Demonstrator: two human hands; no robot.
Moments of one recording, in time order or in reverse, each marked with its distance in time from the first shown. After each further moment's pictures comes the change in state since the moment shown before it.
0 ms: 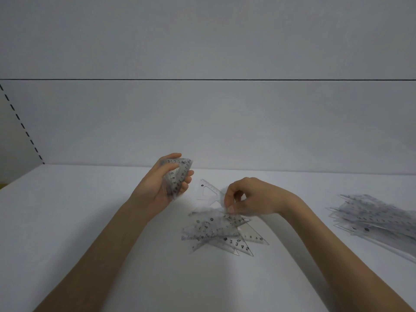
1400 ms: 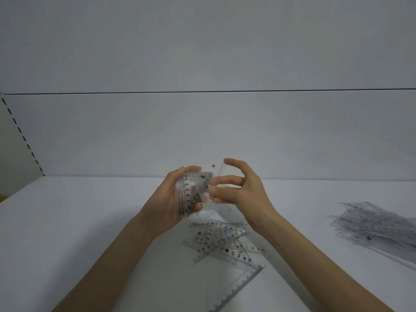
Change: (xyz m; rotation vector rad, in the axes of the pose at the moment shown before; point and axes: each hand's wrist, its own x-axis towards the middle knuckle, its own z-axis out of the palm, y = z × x) left_hand -0.013 -0.005 0.018 0.069 -0.267 -0.019; right_hand -0.003 -0.042 0.020 1.048 0.509 -0.116
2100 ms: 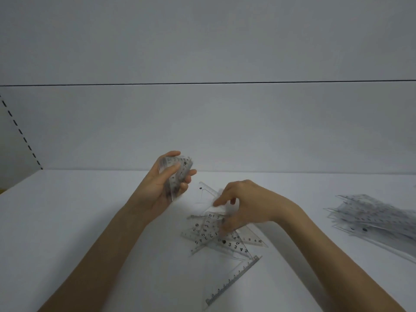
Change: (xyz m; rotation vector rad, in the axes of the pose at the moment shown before) left_hand 0.006 0.007 -0.015 -0.051 0.139 0.099; right_hand 0.010 0.003 -0.032 -1.274 -0.507 0.043
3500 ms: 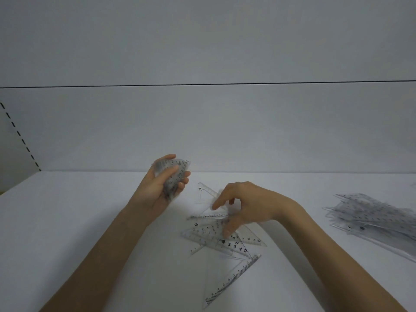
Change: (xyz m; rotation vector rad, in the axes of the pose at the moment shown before) left_hand 0.002 -0.004 -0.002 0.010 0.116 0.032; right_hand 0.000 0.007 -0.001 0.045 -0.067 -0.067
